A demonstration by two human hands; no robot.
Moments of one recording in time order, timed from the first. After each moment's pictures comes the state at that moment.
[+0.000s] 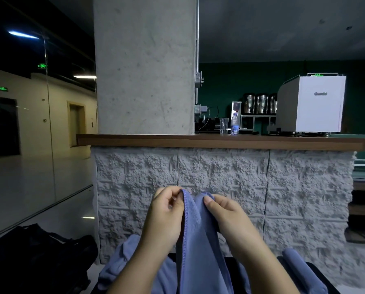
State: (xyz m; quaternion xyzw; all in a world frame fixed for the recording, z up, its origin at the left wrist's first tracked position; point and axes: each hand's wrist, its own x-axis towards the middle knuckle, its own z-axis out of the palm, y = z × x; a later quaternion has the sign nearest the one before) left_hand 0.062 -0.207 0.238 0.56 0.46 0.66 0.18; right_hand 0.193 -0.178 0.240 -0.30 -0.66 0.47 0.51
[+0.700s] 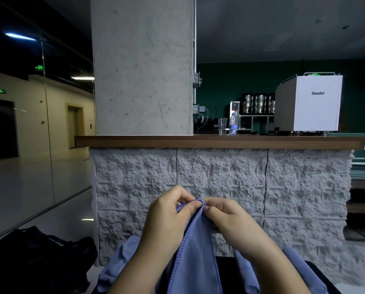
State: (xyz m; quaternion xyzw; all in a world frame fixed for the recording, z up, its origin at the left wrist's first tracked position) left_hand 0.065 -0.211 0.243 0.63 0.47 0.61 0.07; right_hand 0.207 -0.185 0.249 -0.27 -0.75 0.44 0.42
